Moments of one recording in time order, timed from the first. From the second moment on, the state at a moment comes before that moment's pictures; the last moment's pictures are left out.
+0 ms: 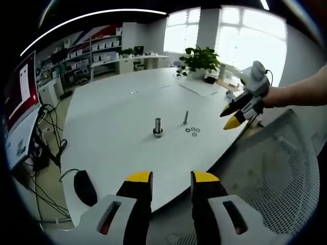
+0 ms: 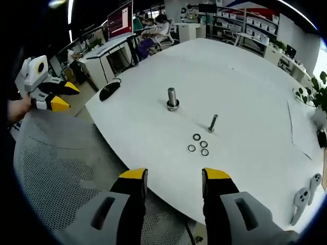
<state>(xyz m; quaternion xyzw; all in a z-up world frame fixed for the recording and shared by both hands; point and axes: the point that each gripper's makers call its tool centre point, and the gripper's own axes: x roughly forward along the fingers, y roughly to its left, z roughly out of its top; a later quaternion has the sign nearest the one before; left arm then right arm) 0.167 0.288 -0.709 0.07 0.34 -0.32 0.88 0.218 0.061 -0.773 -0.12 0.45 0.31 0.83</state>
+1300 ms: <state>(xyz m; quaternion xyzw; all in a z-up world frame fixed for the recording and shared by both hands) 0.165 0.286 -0.712 0.07 0.34 -0.33 0.88 0.265 0.066 -0.868 -0.21 0.52 0.32 0.76</state>
